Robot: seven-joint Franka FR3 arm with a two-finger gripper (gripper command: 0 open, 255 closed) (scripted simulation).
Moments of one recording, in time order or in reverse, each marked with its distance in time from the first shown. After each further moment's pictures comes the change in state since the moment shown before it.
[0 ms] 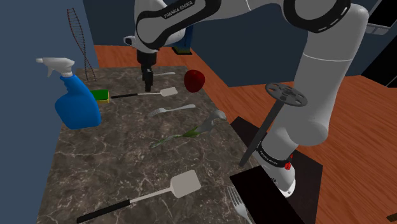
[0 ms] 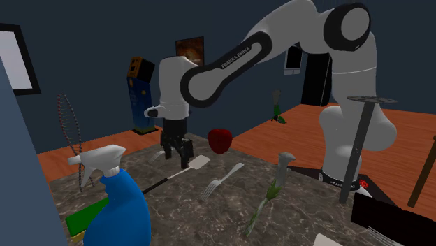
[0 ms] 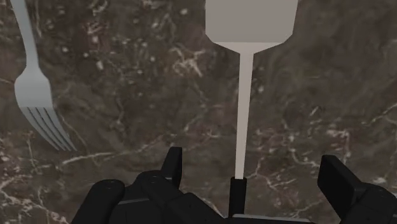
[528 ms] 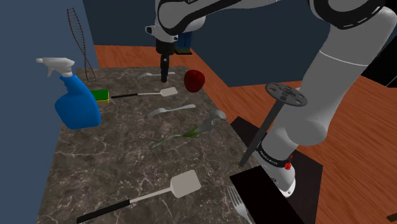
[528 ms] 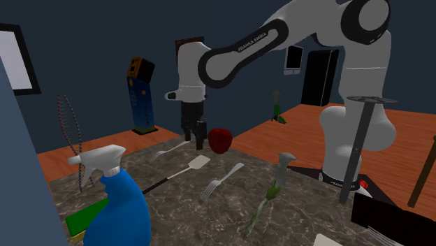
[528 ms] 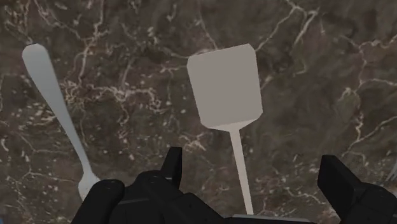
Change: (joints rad) arm -0.036 -0.188 -0.052 -0.128 -0.022 -0.086 0.153
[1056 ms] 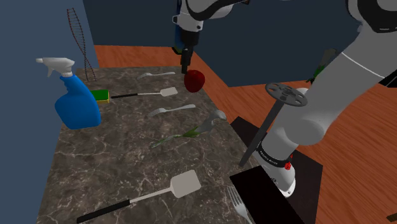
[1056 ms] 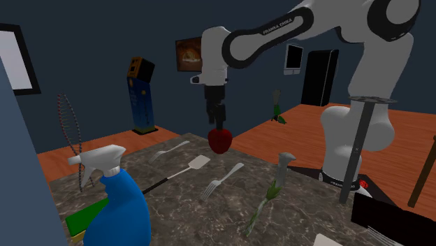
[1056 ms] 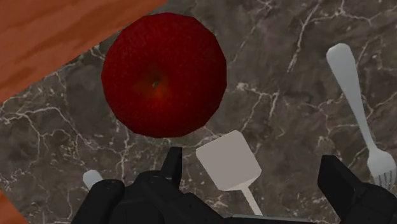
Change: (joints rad) arm -0.060 -0.248 -0.034 -0.143 -0.046 -0.139 0.213
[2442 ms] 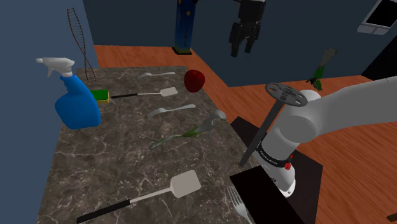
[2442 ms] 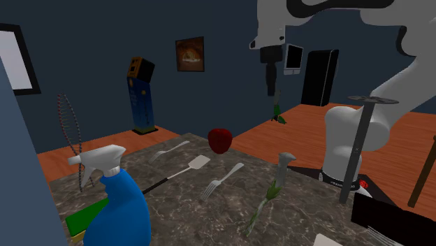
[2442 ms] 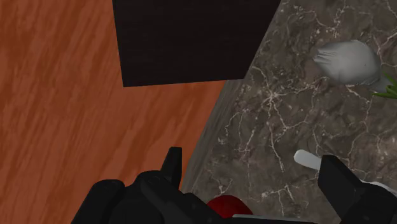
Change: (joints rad) arm -0.191 -0.574 0.076 -0.115 -0.011 -0.543 0.553
